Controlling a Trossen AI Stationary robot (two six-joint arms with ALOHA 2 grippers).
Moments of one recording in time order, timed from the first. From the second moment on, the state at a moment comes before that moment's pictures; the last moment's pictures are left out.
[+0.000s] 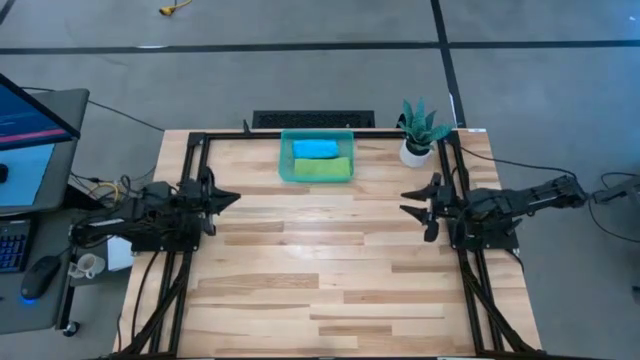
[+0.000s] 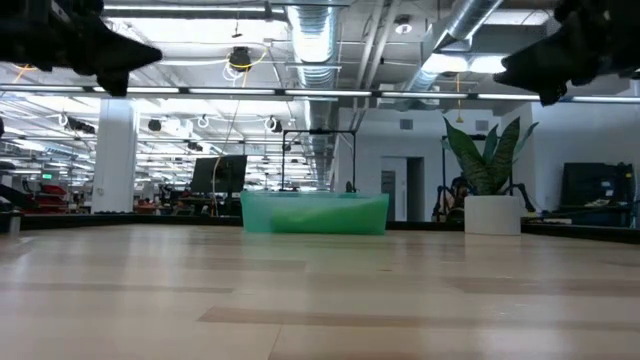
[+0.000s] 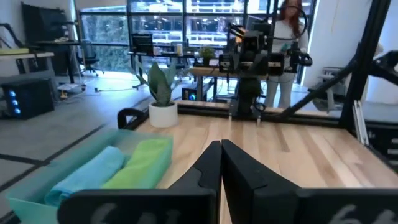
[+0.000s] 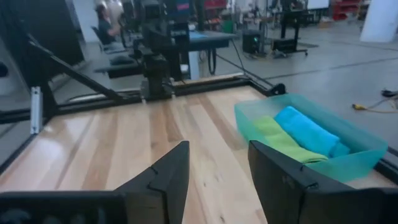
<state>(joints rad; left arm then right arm) 0.11 0.00 0.22 -0.19 -0.08 -0.04 0.24 0.28 0.25 -0.11 0.44 0.09</state>
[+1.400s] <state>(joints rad) 0.11 0.00 0.01 0.04 -0.06 -0.12 0.34 0.12 0.01 0.07 0.45 0.13</state>
